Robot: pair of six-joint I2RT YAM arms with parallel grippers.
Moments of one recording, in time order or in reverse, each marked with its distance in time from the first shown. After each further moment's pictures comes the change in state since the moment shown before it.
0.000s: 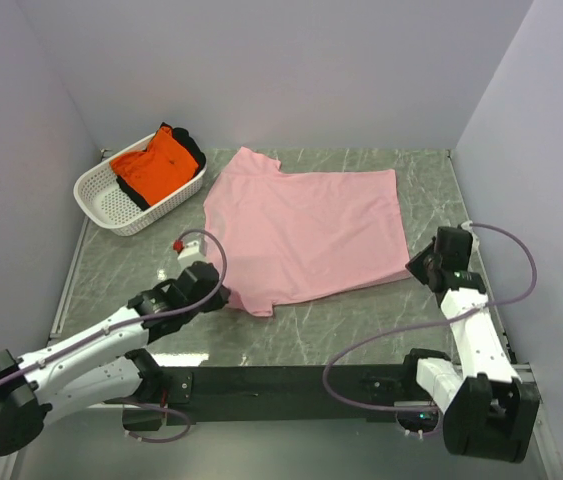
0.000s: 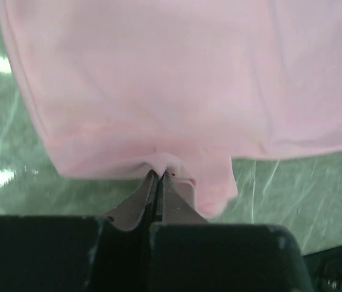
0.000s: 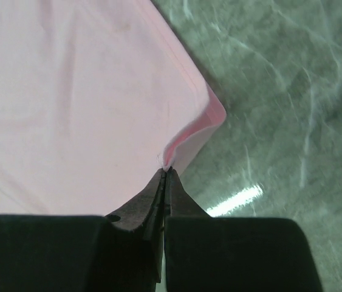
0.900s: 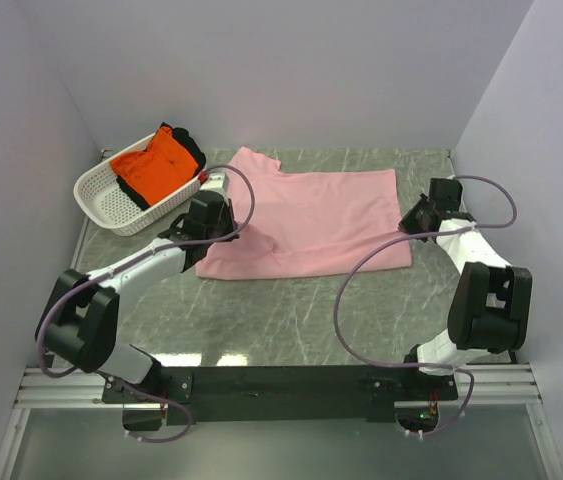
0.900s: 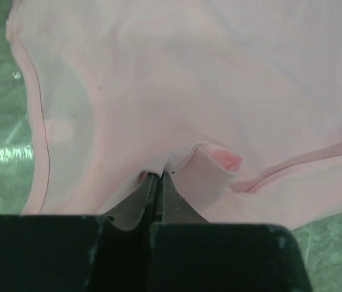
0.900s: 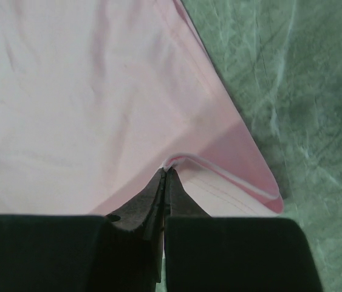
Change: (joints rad) left arm 0.364 0.562 0.371 0.392 0.197 0.543; right arm 0.011 0.608 0.394 0.154 -0.109 -0.084
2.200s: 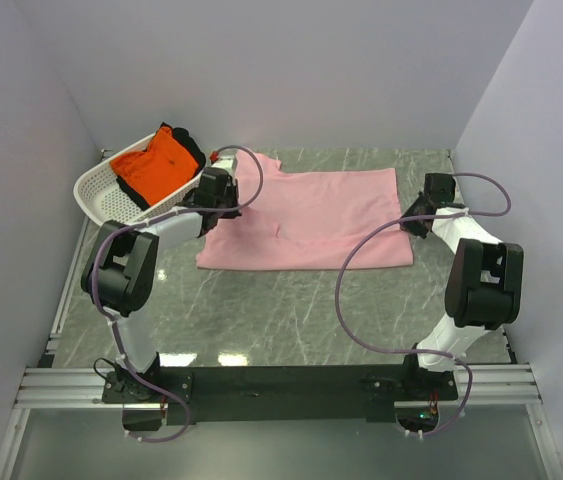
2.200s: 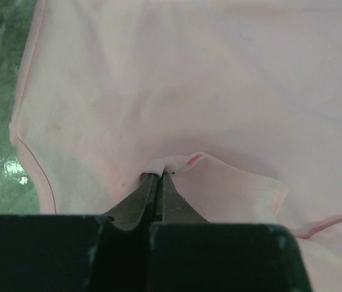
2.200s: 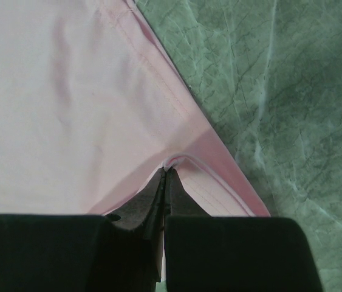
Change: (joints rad) left arm 0.116 0.425 0.307 0.082 0.091 0.166; right arm 0.005 0.179 0.111 0.000 0.084 0.000
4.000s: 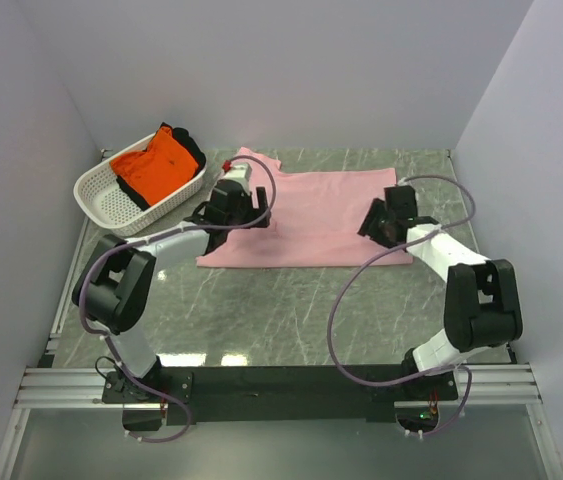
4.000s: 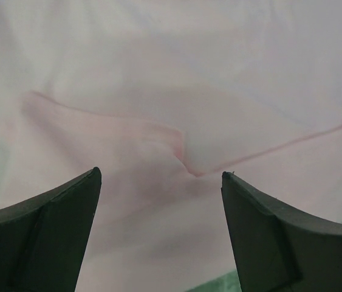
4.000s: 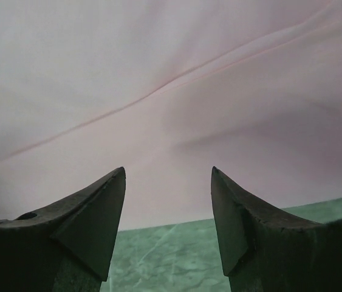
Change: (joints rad) left arm -0.117 -0.124 -0.119 0.103 -0.013 -0.102; right arm 0.243 -0.154 -0.155 0.056 0.030 -0.034
